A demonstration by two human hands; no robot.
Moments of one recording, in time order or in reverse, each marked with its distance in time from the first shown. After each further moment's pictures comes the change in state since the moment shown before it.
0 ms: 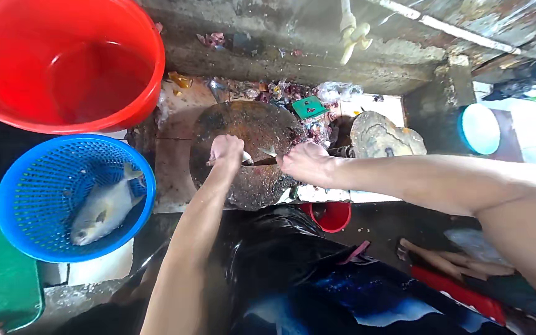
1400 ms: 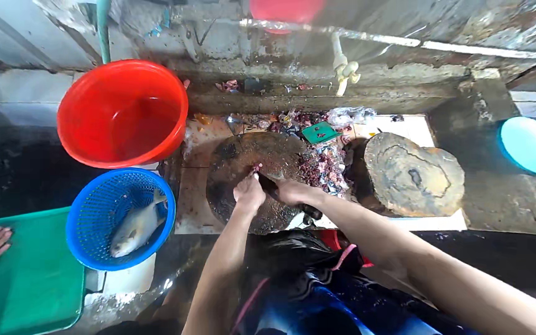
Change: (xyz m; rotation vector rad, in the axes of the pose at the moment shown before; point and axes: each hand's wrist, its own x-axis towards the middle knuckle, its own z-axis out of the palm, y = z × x) left_hand -0.045 0.037 0.014 -0.482 0.030 -0.177; right_hand 0.065 -0.001 0.053 0.881 -0.087 0.026
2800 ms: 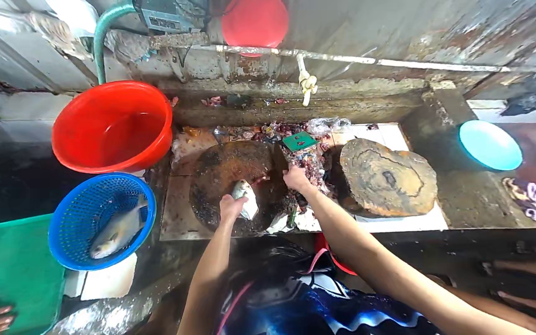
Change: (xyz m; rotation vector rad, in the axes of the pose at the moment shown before) left_hand 0.019 -0.019 0.090 -0.702 0.132 -0.207; right_hand 0.038 0.131 0.002 0.505 0.495 0.209
